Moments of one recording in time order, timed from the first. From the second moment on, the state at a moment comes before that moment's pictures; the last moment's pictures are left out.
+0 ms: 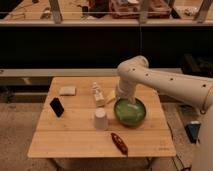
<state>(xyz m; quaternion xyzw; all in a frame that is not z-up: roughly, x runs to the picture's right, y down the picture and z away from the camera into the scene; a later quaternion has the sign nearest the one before) 0.085 0.064 0.770 -0.16 -0.26 -0.68 0.66</state>
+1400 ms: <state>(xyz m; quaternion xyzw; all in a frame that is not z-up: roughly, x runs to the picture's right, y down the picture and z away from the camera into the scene) 0.022 0.077 0.765 -0.15 -0.26 -0.72 0.63</state>
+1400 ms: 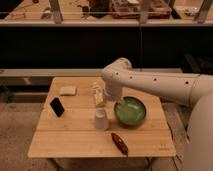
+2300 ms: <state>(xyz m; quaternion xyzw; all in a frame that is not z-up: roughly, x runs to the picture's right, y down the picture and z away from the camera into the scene) -0.031 0.123 0.770 -0.16 -0.25 -0.75 0.59</state>
